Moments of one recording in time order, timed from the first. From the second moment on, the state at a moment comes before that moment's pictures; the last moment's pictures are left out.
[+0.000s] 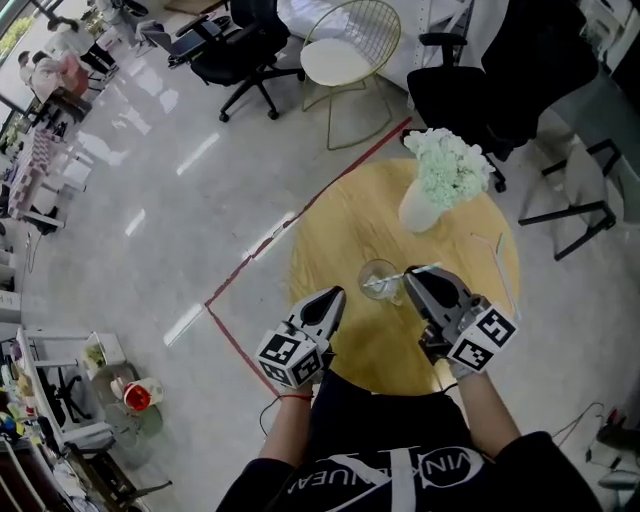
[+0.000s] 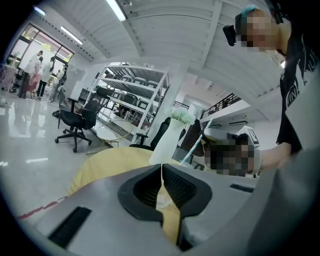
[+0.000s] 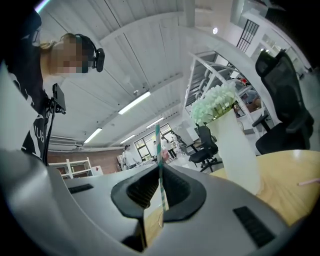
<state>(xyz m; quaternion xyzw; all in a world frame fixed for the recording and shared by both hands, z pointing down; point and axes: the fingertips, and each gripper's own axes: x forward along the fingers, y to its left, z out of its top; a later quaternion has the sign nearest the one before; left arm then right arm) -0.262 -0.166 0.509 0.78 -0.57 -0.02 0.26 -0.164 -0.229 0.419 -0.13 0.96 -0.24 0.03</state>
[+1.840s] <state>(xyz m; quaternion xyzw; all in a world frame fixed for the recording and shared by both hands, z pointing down) -0.288 -0.206 0.557 0.87 -0.41 0.03 0.29 -0.172 -0.238 0.510 -0.37 0.90 -0.22 -0.02</state>
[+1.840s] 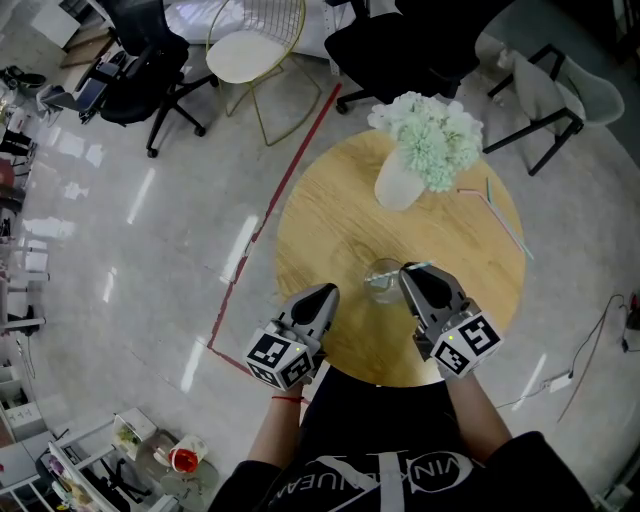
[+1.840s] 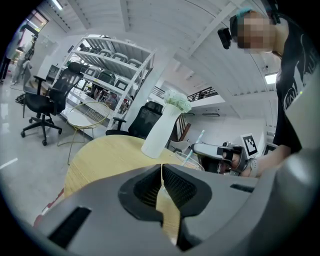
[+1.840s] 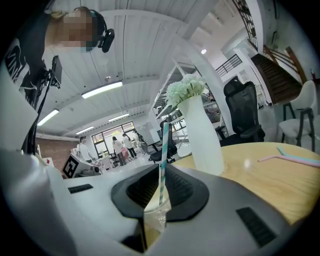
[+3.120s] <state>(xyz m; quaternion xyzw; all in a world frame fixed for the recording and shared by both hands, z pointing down) -0.257 -0.151 0.559 0.87 -0.39 0.02 0.30 -0.123 -0.165 0.509 -0.37 0.89 -0.25 -0.01</state>
